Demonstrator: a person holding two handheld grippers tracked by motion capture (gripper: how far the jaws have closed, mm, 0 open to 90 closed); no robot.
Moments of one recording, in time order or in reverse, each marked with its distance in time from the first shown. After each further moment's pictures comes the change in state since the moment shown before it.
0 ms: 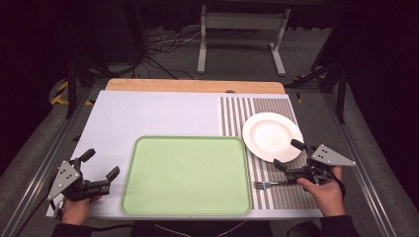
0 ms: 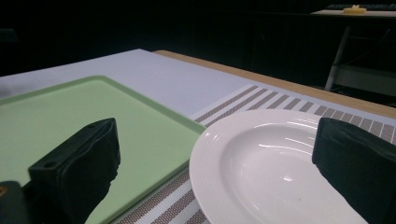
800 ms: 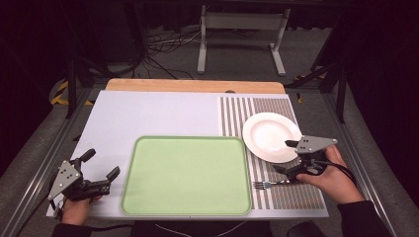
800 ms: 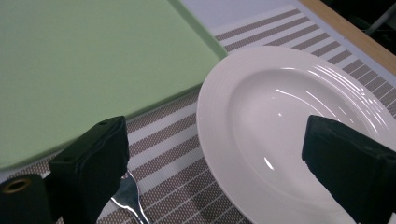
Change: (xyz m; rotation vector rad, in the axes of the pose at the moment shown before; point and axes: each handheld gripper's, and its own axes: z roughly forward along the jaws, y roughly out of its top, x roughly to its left) left arm 0.000 0.000 0.000 0.007 -0.004 0.001; right arm 0.000 0.042 0.012 0.473 0.114 -0.254
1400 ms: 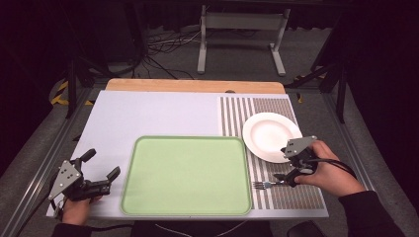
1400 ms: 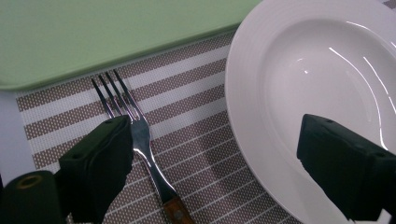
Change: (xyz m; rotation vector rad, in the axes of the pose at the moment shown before) left arm 0.000 0.000 0.001 0.003 -0.001 0.002; right arm 0.001 0.010 0.015 0.280 0.102 -0.151
